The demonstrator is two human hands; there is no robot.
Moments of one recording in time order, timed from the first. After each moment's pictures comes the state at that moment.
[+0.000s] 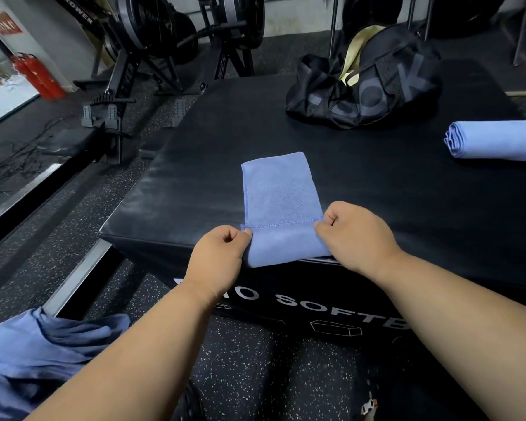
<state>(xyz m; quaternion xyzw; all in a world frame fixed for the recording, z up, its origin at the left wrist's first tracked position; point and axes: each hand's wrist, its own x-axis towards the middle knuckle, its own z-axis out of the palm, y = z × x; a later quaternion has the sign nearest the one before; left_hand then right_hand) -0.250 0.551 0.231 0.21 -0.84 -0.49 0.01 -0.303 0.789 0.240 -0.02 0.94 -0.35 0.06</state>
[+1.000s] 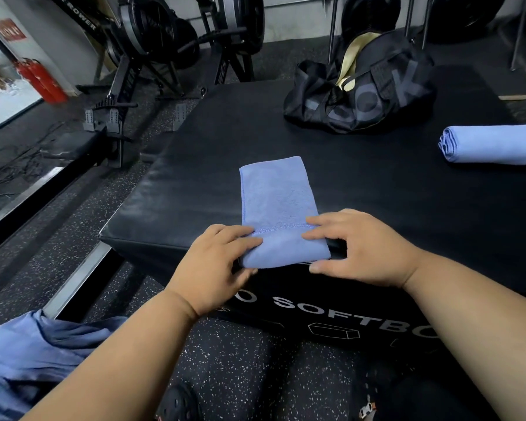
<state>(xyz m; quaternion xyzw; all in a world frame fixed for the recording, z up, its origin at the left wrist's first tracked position) -0.241 0.522 0.226 -0.17 -0.97 -0.12 0.08 -0.309 0.833 0.230 -0.31 0.91 -0.27 0.07</state>
